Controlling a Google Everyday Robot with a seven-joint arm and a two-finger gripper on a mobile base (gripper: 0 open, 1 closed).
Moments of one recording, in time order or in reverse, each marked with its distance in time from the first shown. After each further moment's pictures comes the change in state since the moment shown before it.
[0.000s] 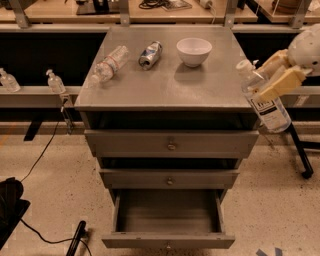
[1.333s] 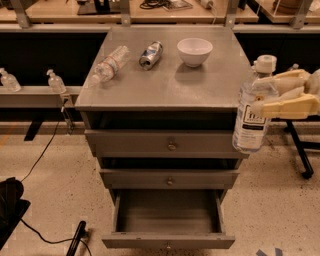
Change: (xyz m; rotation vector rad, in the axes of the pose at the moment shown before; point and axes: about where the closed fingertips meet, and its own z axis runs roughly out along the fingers) arm -0.049 0.092 -0.021 0.127 -0.591 0.106
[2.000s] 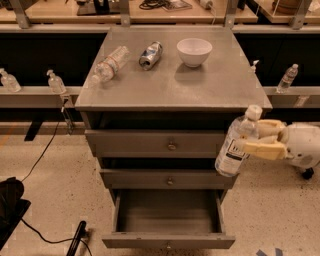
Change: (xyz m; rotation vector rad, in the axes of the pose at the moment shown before) arm 0.123 -0.010 0.023 0.085 -0.194 0.074
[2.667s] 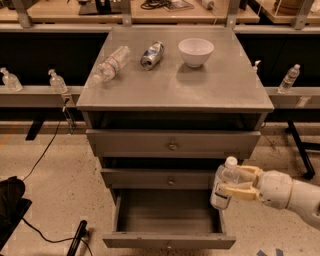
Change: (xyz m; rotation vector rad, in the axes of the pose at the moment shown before) arm 0.169 0.015 0.001 0.101 0.134 -0.032
